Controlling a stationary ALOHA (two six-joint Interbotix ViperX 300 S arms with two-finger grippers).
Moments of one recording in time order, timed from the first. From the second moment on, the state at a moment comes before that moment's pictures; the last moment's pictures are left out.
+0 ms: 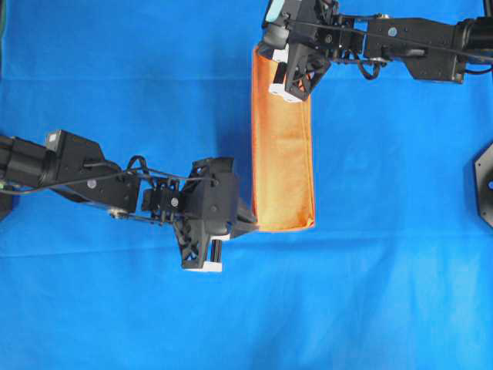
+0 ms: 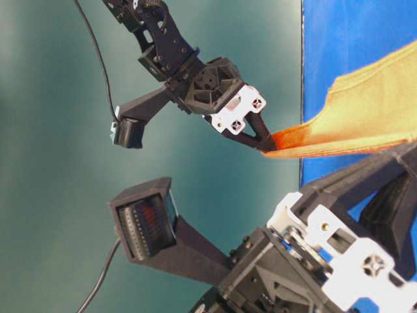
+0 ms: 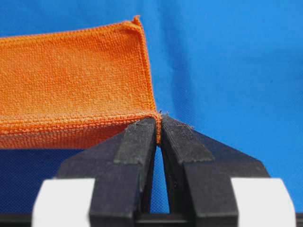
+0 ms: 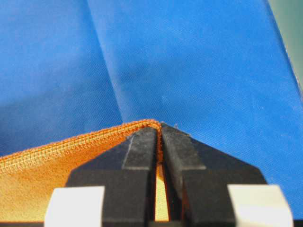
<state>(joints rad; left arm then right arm) -0.15 0.19 0.61 -0.03 -0.14 -0.03 -0.43 0.11 0.49 -0.45 0.10 0.27</state>
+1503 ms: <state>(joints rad) 0.05 -0.52 1.05 -0.03 -0.06 -0.02 -0.31 -0.47 0.94 -0.43 0.04 0.47</state>
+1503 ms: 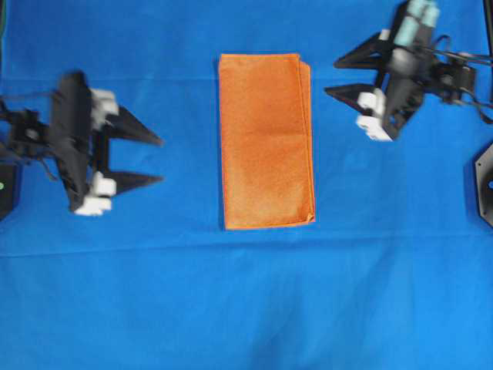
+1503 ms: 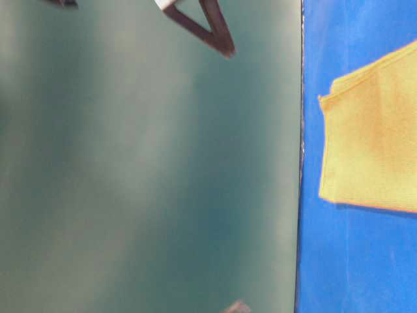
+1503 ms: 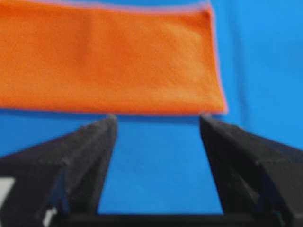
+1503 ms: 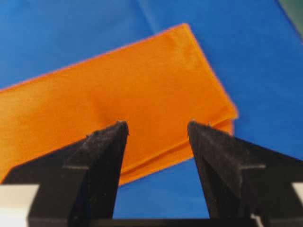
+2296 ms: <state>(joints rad) 0.13 -0.64 1.14 -0.03 -0.15 -0.02 -0.24 -0.61 1.09 -0.43 -0.07 0.57</state>
